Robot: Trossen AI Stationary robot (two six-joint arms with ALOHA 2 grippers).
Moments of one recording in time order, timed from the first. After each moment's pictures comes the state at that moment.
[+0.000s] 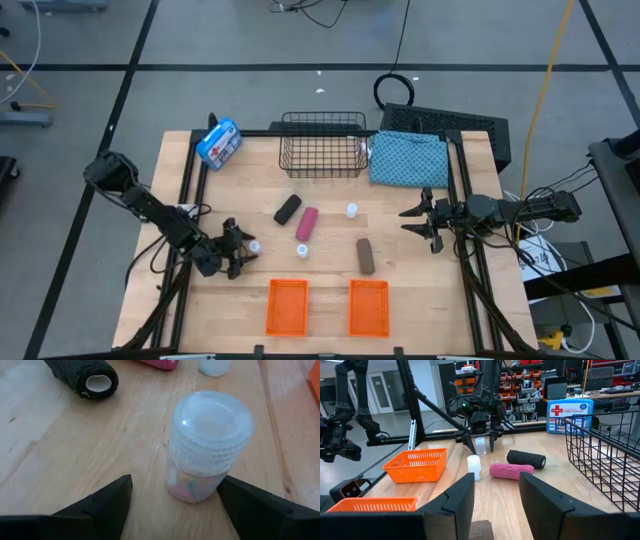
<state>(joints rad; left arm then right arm) -0.74 1.29 0.07 0.27 -0.62 -0.74 0.15 0.08 0.02 0.04 0.08 0.12</state>
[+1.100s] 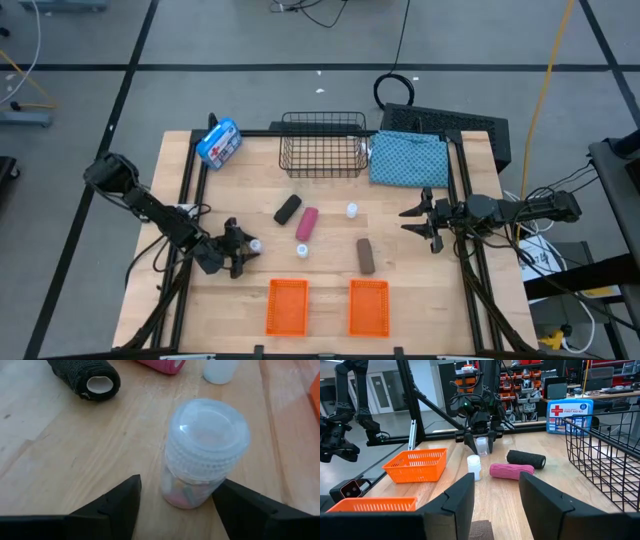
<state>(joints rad) -0.69 1.29 0.07 0.34 -0.61 -0.73 0.15 0.08 0.02 0.04 0.08 0.12</state>
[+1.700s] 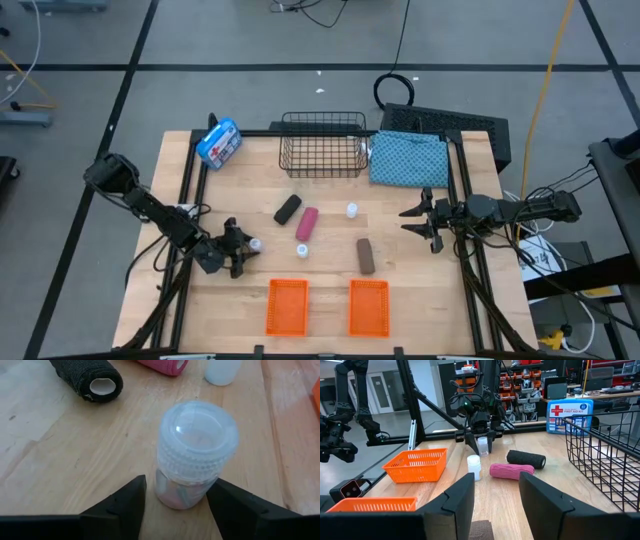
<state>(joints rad) -0.69 1.29 0.07 0.40 -0.64 -0.72 0.15 0.08 0.02 0.04 0.08 0.12</state>
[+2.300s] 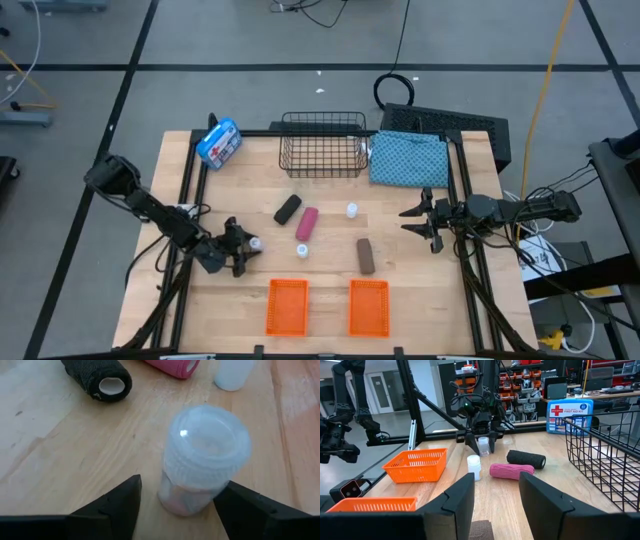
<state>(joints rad) -0.67 1.34 0.07 0.41 -0.63 -0.77 0.15 0.08 0.02 0.04 0.08 0.12</state>
